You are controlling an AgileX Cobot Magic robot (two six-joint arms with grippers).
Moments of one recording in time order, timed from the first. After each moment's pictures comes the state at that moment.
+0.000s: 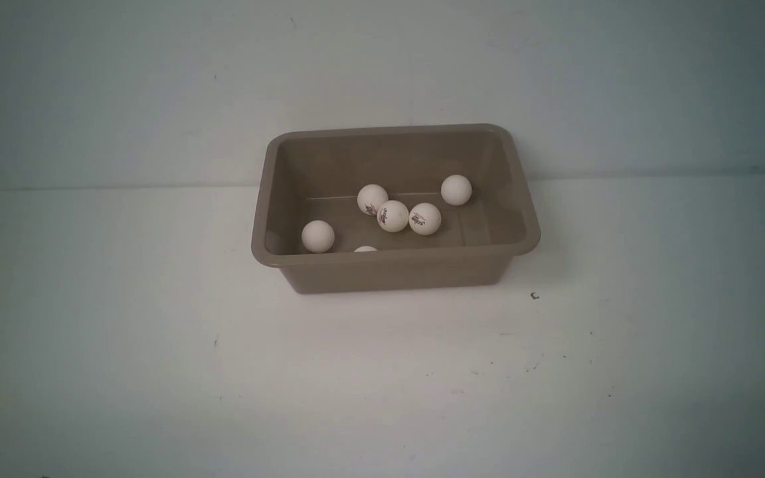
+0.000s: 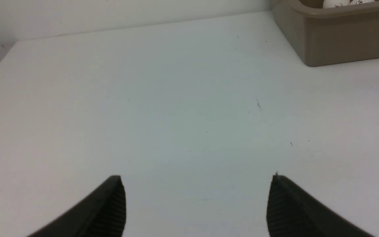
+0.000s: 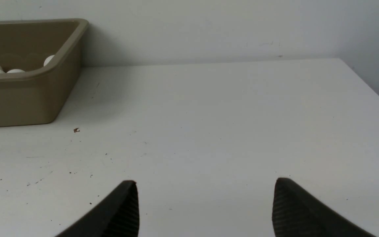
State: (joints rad) right arm -0.10 -0.02 0.02 0.18 0.40 -0.16; left arm -0.01 -0.01 0.03 -0.05 0.39 0.08
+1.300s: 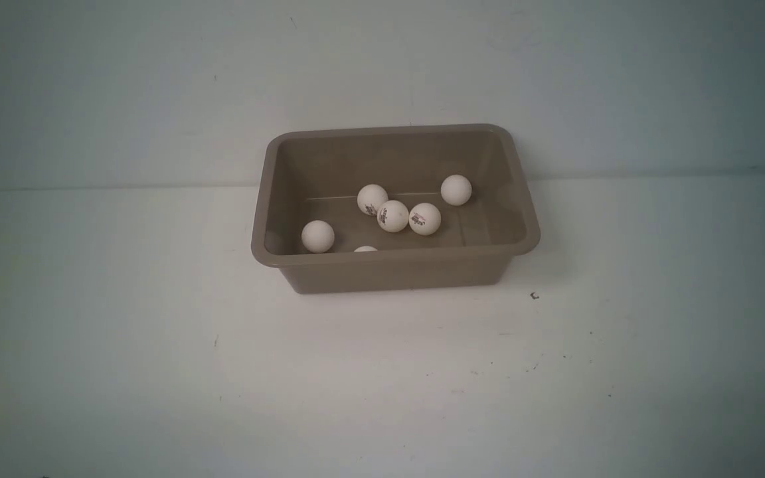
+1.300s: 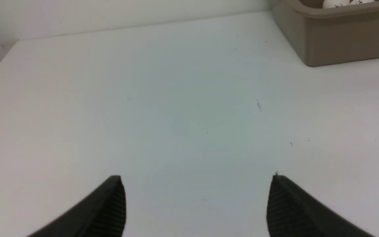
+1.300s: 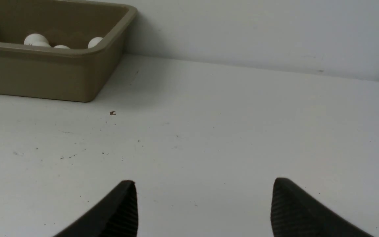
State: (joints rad) right arm 0.02 -0.02 0.02 0.17 0.40 -0.26; left arm -0.01 -0.01 0.03 -0.05 0.39 0.08
